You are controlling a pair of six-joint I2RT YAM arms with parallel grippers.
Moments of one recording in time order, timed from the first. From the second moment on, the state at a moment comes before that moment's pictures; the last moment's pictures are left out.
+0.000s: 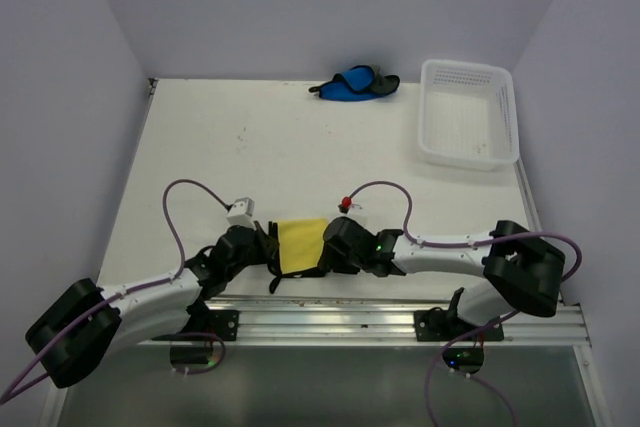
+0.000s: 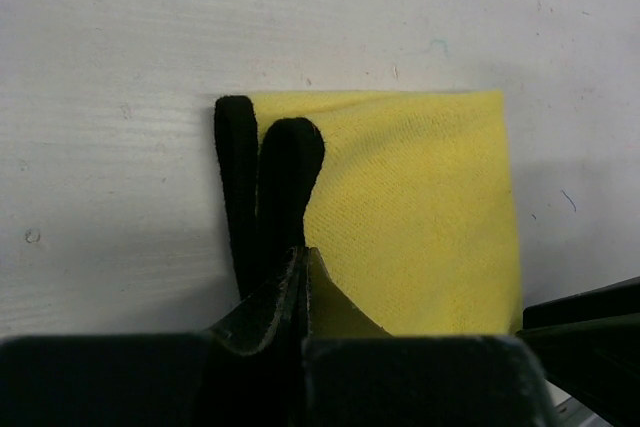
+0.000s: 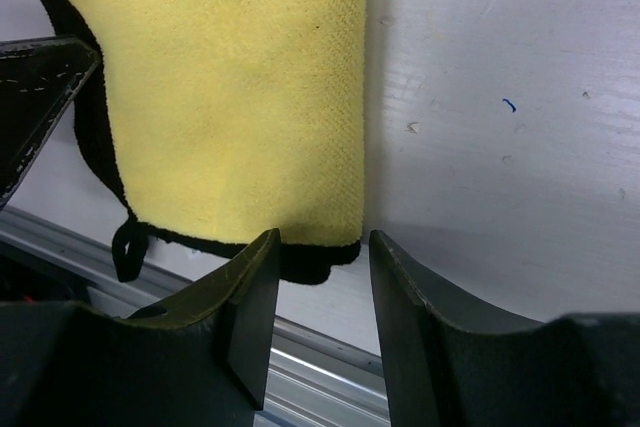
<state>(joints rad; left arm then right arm) -0.75 0.98 0.12 0.27 -0.22 -0.81 1.12 1.47 0.71 -0.20 0.20 1.15</state>
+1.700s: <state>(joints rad) -0.75 1.29 0.65 -0.04 -0.06 -0.75 1.23 1.47 0.74 -0.29 0.40 0.99</state>
